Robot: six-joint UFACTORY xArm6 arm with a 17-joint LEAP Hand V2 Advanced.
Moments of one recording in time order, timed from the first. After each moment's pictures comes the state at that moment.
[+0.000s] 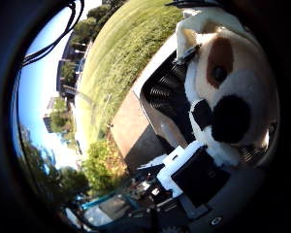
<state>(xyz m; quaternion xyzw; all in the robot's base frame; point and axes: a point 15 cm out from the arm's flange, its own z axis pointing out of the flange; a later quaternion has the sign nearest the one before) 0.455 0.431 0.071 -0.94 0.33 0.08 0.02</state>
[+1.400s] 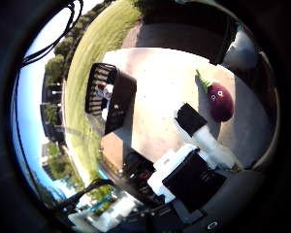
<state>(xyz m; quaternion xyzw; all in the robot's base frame) 0.643 -0.063 0.098 -0.82 0.58 -0.03 -0.01</state>
